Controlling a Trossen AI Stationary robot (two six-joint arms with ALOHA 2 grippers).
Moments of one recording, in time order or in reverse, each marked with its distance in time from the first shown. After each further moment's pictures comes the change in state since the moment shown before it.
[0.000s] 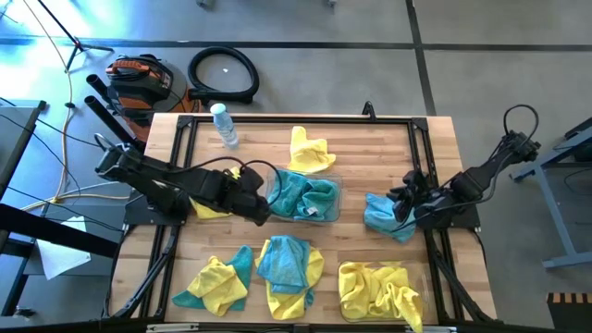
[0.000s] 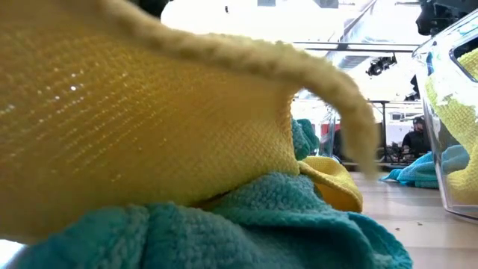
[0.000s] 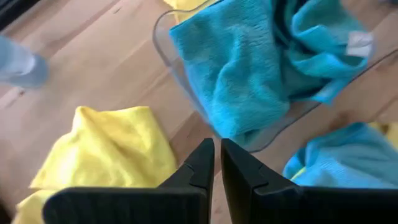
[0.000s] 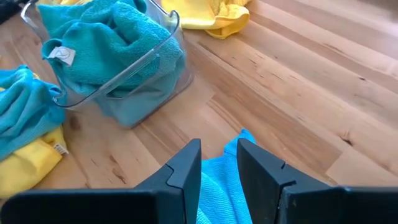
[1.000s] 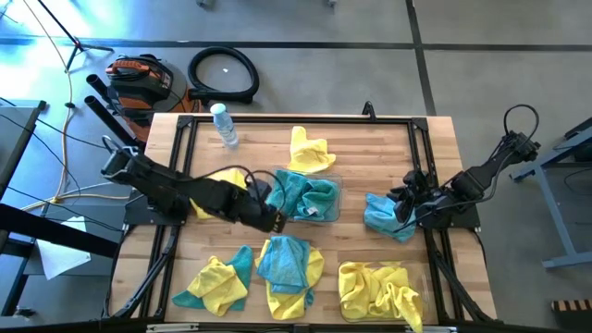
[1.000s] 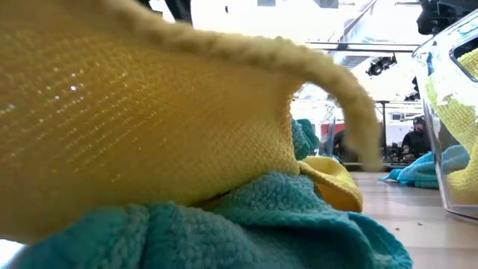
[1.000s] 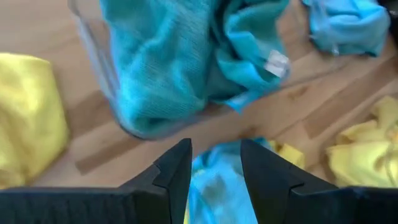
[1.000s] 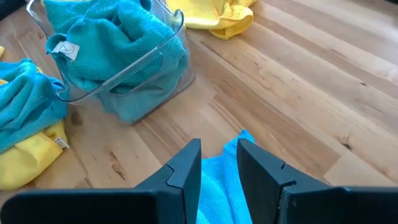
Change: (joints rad) left arm -0.045 0.070 0.000 0.242 0.086 -0.326; right arm 0.000 -0.012 0.000 -0.002 -0.011 -0.035
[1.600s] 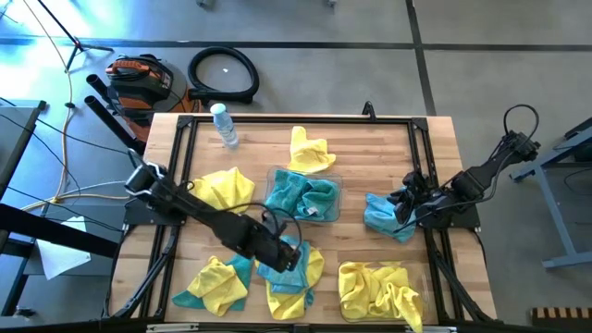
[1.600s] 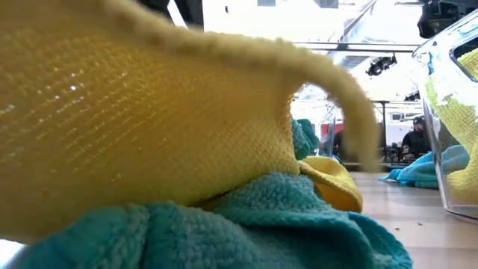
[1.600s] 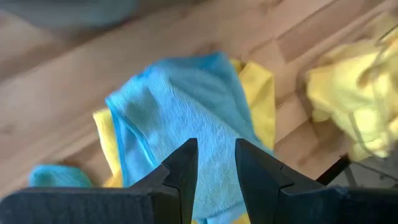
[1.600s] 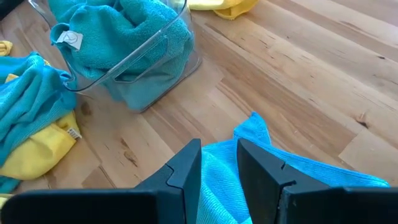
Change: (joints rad) left arm -0.143 0.254 0.179 0.033 0.137 -0.128; right arm 0.000 0.001 0.000 0.008 -0.063 0.055
